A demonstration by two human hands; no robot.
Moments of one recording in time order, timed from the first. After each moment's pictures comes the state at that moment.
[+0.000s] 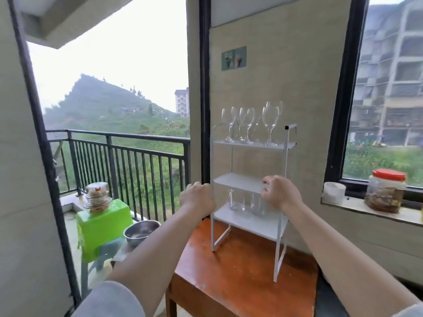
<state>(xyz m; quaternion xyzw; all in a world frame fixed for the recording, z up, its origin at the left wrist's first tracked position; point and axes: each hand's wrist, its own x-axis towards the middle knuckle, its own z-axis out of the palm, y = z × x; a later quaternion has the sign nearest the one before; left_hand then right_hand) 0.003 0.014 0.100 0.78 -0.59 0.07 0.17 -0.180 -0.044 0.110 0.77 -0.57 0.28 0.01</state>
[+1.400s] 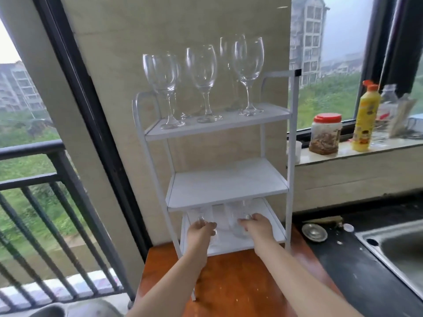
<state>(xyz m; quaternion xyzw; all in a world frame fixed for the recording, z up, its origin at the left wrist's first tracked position) 0.051 -0.283 -0.048 0.58 -0.47 -0.54 0.39 -0.074 -0.246 -0.053 0.28 -0.70 0.53 -0.38</state>
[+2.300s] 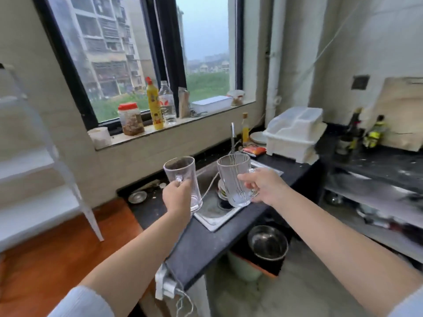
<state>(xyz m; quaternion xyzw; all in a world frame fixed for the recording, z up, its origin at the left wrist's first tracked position) -0.225 0.104 -0.029 0.38 -0.62 -0.57 0.39 -0.318 0.253 0.005 0.10 -0.69 0.66 -0.28</state>
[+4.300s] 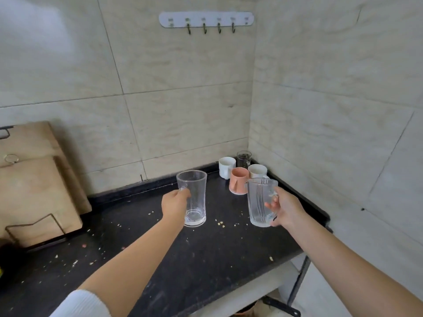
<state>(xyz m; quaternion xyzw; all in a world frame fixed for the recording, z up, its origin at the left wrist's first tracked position) -1.043 1.015 -0.069 -0.03 -0.73 -0.67 -0.12 -0.895 1.192 -0.060 -0.47 -0.37 0.77 0.23</state>
